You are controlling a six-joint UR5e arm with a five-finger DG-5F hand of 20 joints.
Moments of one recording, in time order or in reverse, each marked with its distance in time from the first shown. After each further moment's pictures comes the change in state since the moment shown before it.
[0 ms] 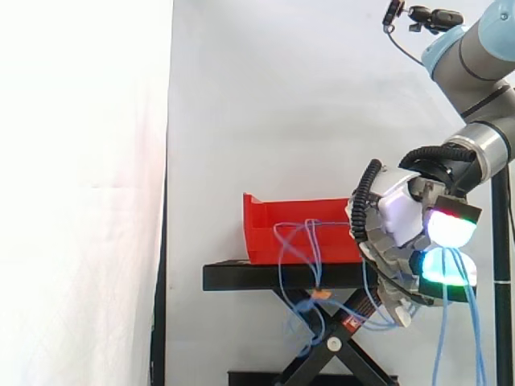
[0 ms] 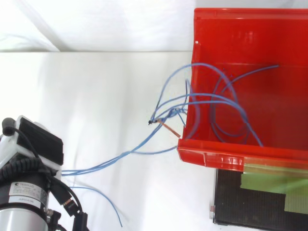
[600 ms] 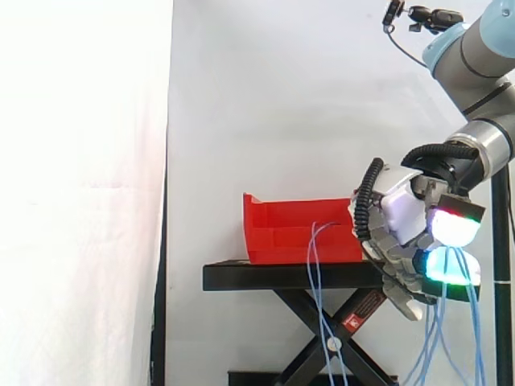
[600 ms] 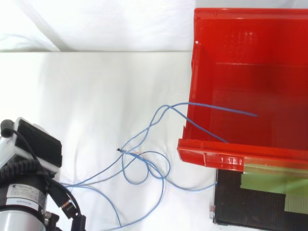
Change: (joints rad) arm 0.001 0.005 0.000 -0.015 0.002 0.000
